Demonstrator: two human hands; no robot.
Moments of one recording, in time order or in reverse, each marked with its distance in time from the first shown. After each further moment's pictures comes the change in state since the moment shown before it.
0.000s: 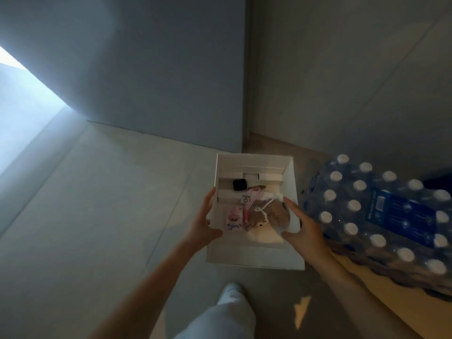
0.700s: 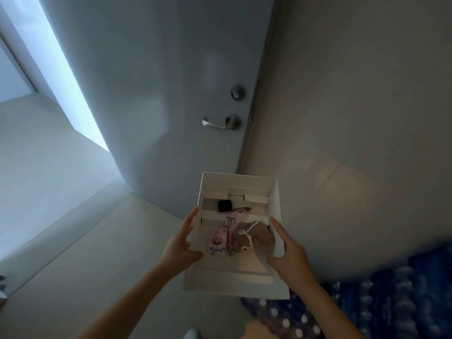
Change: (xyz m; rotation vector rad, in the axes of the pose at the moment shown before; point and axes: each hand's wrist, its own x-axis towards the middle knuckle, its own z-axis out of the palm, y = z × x) left_hand -0.299 0.516 -0.042 -0.099 0.207 0.201; right_hand -0.192 -0.529 -0.312 -0.117 -0.041 -0.246
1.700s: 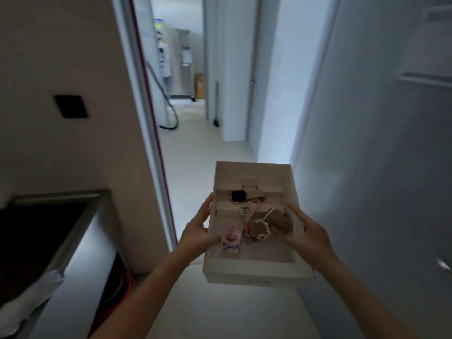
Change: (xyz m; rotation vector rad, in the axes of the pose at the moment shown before) left_hand -0.218 0.123 -0.340 0.121 0.911 0.064; right_hand 0.104 -0.384 0.283 -0.062 -0.465 -0.734
